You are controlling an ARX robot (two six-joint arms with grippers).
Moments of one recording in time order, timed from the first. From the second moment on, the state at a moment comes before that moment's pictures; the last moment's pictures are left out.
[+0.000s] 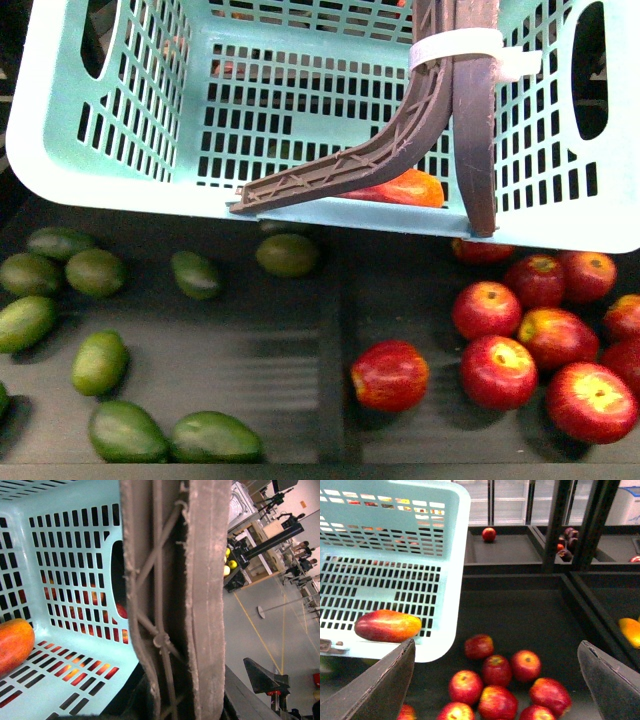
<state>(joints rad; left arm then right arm) -0.50 1.74 1.37 -0.03 0.68 -0.47 0.00 0.00 0.02 0.00 0.00 0.00</state>
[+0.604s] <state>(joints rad) -0.50 1.74 1.37 -0.03 0.68 -0.47 0.00 0.00 0.02 0.00 0.00 0.00</state>
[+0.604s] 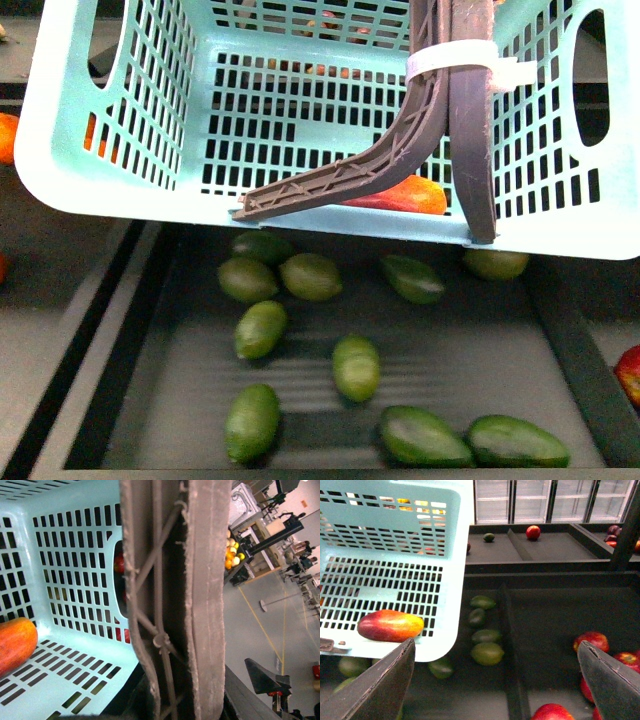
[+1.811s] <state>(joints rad) -0.49 1.74 1.37 -0.03 0.67 -0.47 -0.40 1.02 0.28 0.00 -0.31 -0.29</state>
